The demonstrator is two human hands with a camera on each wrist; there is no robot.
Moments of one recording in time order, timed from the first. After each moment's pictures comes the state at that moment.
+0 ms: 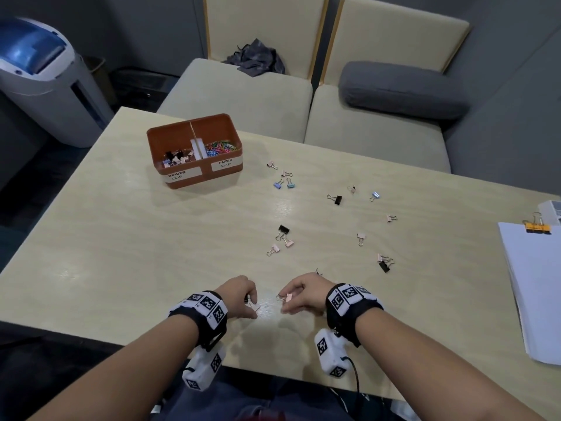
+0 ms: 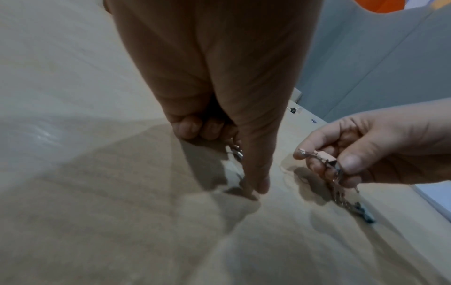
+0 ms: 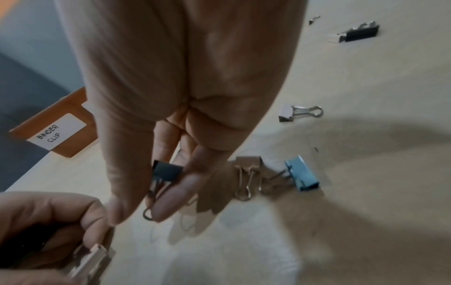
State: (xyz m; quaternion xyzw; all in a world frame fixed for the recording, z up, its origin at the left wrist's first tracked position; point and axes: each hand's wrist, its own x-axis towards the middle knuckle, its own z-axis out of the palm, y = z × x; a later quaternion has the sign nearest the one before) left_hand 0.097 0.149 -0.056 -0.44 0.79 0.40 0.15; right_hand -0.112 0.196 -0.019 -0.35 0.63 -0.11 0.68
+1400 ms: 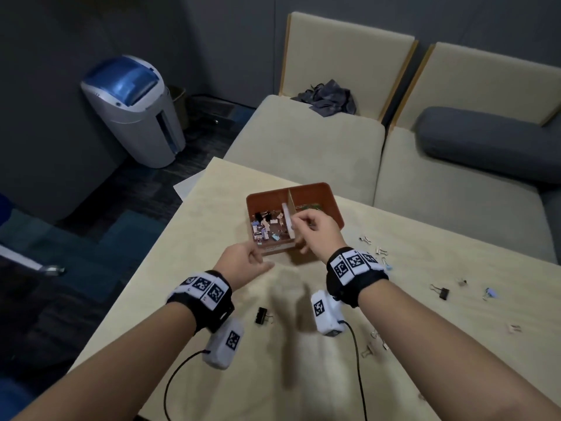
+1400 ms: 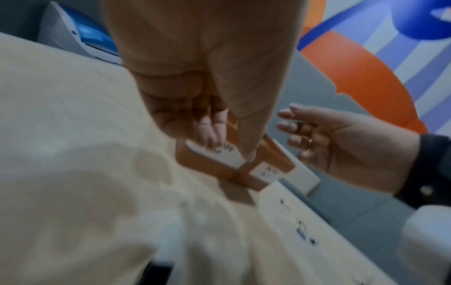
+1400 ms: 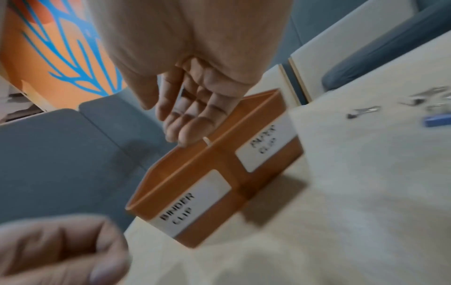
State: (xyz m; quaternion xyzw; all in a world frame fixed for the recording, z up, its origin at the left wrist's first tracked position) left_hand 0.242 -0.071 0.023 -0.64 0.66 0.37 -0.09; right_hand 0.050 -0.094 0.046 -0.53 0.63 -0.33 0.46
